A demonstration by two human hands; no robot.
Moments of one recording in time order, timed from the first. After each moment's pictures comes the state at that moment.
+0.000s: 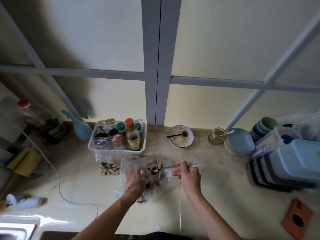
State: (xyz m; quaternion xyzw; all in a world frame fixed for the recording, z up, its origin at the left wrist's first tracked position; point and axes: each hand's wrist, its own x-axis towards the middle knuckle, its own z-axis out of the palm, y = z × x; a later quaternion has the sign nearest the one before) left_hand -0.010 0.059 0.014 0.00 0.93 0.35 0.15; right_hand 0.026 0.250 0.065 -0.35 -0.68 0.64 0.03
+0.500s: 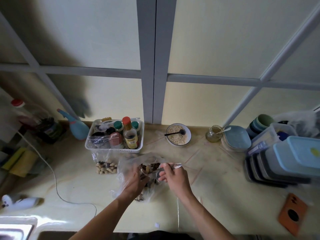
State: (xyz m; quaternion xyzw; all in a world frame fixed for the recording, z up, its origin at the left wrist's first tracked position) left_hand -0.012 0.053 -0.006 0.01 0.88 0.42 0.24; right_hand 0.031 0.229 0.060 -0.22 -0.76 0.61 -0.05
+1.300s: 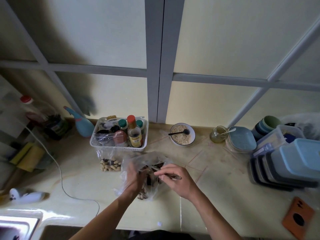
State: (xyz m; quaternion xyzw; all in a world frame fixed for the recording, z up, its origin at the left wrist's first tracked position) left_hand -0.011 0.040 -0.006 0.02 0.87 0.48 0.08; right_hand 0.035 0.246 0.063 0.03 -0.83 0.55 -0.07
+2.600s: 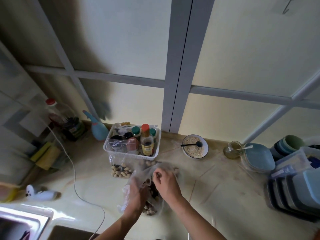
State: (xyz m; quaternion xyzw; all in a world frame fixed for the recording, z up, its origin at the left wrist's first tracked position) left_hand 0.020 0.033 0.013 -0.17 0.79 0.58 0.14; right_hand -0.020 0.171 0.011 0.03 -0.94 0.35 0.04
